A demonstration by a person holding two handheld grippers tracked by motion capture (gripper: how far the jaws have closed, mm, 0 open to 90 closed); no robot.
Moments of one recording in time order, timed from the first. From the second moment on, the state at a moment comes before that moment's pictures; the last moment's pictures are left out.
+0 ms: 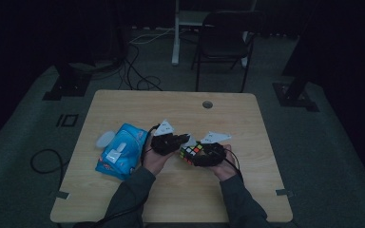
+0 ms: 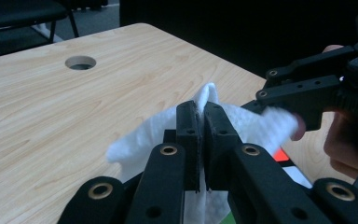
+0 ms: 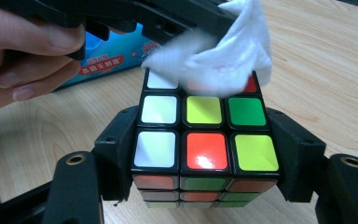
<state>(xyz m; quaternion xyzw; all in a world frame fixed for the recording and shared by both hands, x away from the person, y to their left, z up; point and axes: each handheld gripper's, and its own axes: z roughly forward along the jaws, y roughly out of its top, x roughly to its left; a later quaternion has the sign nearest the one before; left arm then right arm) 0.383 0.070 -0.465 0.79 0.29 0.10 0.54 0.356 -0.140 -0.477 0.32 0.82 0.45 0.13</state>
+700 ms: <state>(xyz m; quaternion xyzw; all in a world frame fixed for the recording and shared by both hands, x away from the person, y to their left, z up) 0.366 0.040 -0.463 0.82 0.22 0.06 0.52 0.357 -0.138 -0.479 0.32 0.83 0.44 0.13</state>
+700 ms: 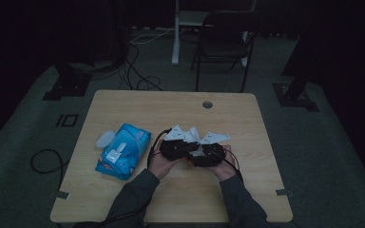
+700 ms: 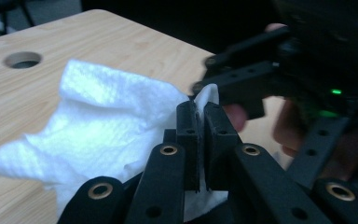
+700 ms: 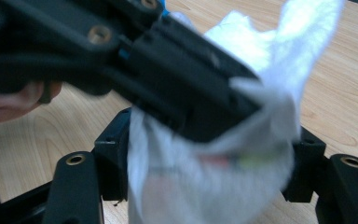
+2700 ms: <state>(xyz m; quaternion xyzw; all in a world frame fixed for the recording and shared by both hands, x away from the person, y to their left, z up) 0.361 0.036 -0.459 0.83 0.20 0.07 0.51 0.356 -0.140 -0.477 0.31 0.83 0.44 0.15</state>
